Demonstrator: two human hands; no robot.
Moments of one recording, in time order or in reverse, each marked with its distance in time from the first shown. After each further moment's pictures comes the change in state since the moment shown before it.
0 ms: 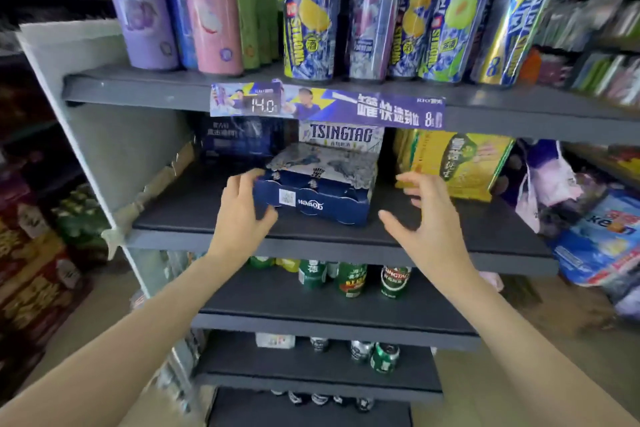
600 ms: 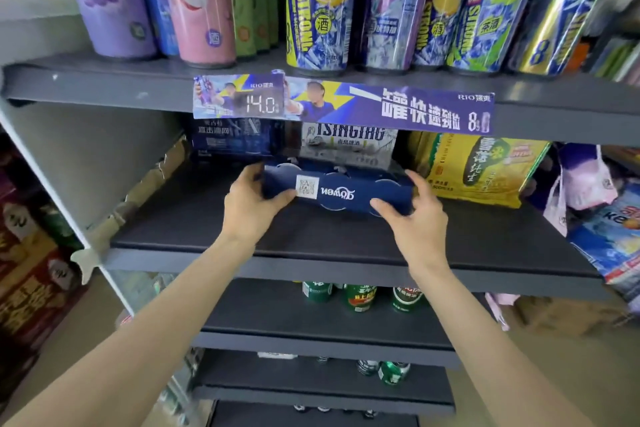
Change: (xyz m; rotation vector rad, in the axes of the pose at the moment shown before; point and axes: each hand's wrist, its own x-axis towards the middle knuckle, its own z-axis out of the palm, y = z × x) left_hand 0.051 -0.006 0.026 -0.427 0.044 -0.353; right_hand 0.047 0.030 0.072 0.236 0.163 0.451
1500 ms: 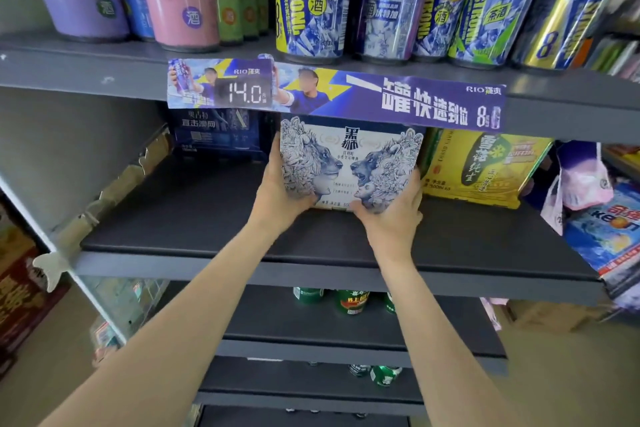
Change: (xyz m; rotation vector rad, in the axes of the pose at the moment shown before) left_hand 0.020 -0.013 0.046 -0.042 -0.265 0.113; right_hand 0.020 0.023 0.041 -0.131 0.097 0.000
